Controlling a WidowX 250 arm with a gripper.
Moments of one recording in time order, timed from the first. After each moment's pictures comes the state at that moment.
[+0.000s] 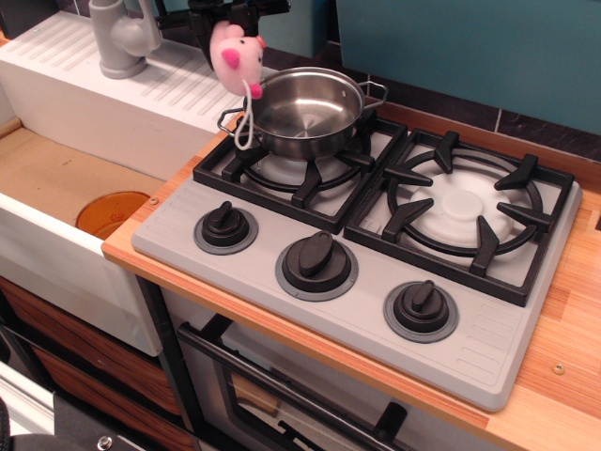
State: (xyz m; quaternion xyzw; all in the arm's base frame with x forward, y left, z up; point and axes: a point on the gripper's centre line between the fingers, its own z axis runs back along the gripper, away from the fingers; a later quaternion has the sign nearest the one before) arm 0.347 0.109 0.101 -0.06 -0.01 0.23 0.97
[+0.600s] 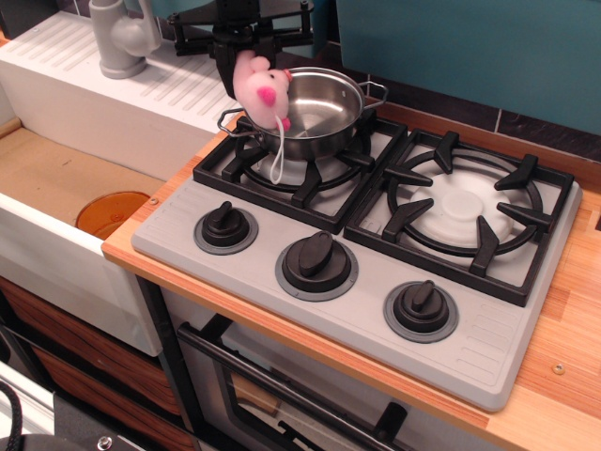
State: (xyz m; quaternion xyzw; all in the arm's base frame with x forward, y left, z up) arm 0.338 0.096 0.089 0.01 -0.05 0.31 0.95
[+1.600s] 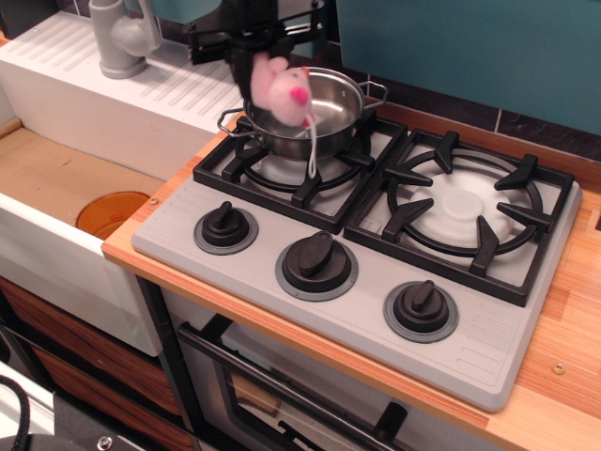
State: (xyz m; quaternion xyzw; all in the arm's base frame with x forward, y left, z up) arm 0.346 0.092 0.091 0.04 -0.08 0.44 0.89
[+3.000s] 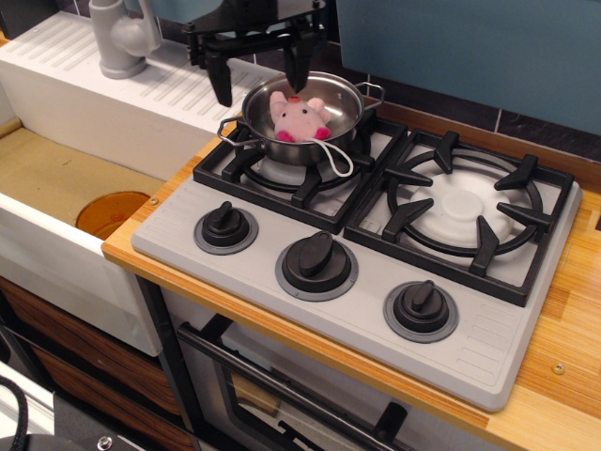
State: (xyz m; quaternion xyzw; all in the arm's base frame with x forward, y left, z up) arm 0.340 0.097 0.091 0.03 -0.07 0.42 0.90
